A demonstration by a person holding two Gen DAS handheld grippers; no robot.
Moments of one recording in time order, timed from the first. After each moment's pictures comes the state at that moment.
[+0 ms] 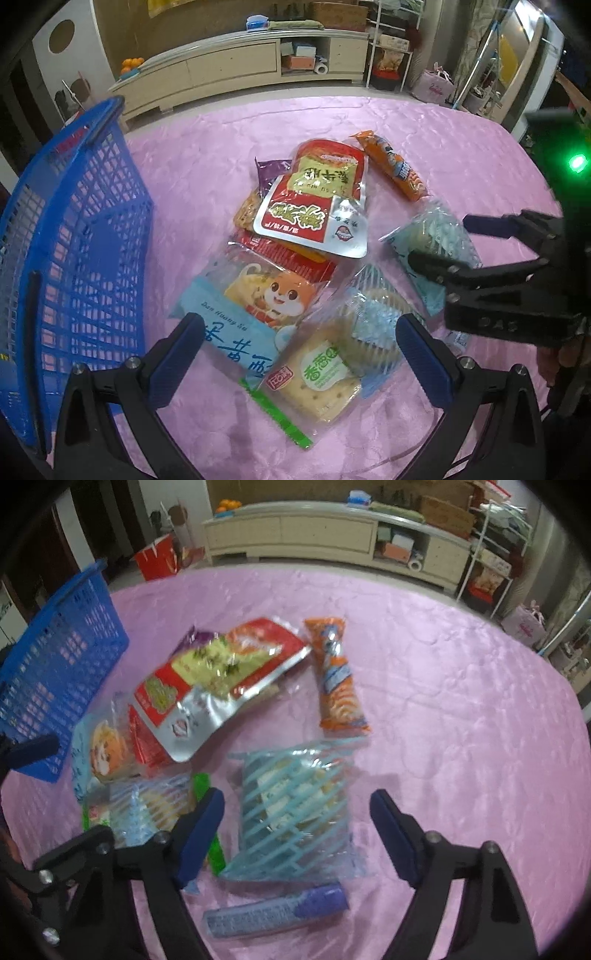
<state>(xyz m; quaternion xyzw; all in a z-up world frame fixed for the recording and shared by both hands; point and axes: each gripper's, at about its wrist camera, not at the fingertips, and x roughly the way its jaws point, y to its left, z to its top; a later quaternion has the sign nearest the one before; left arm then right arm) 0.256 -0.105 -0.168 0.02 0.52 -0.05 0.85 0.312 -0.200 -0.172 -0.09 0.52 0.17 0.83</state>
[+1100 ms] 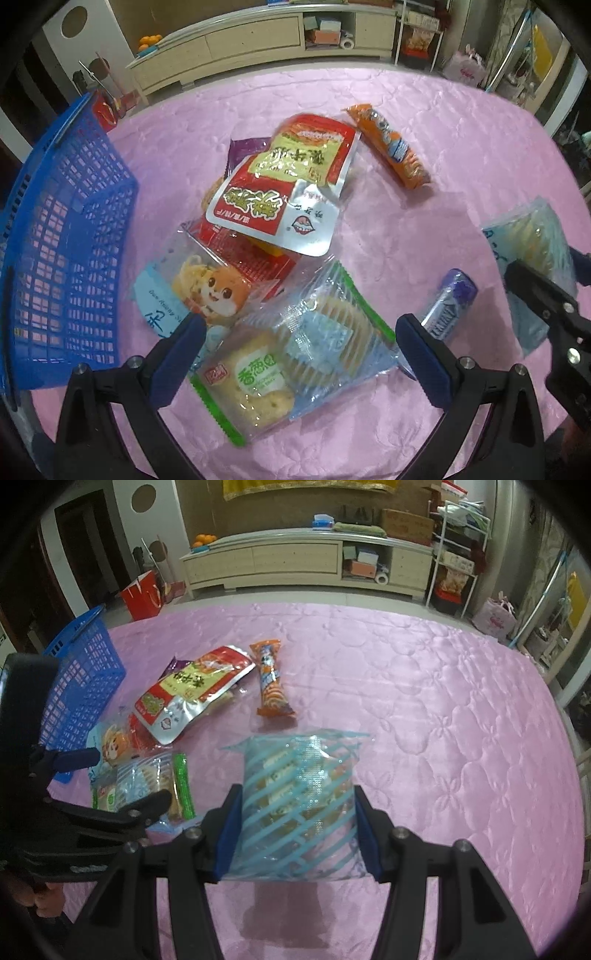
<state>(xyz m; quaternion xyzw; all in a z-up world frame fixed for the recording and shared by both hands) 0.284 -0.158 -0.189 0.04 0.57 0.02 0.82 0.269 -0.260 -0.133 -0.04 0.47 0.14 0.87</state>
